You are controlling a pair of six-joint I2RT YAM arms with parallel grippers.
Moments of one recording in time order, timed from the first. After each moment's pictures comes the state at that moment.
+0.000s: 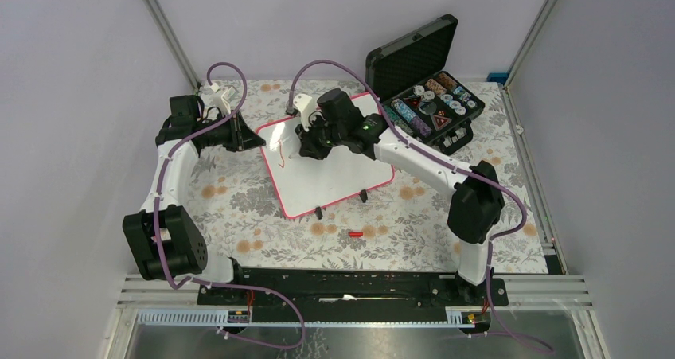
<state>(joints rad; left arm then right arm) 0.20 1.43 1.20 -0.63 0.95 0.12 0.84 1.90 1.73 -0.46 -0.32 -0.12</state>
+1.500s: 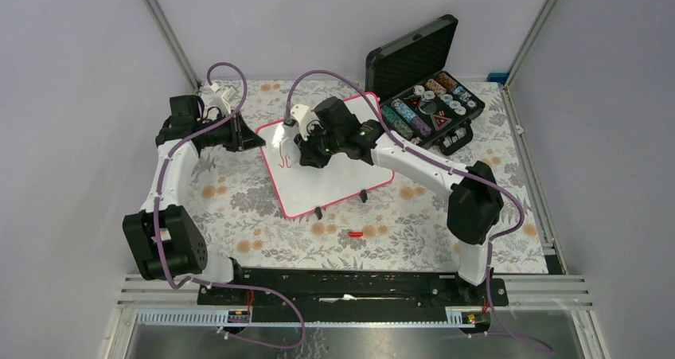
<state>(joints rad) 0.20 1.43 1.20 -0.63 0.95 0.13 0.86 1.90 1.69 -0.46 -0.33 -0.14</state>
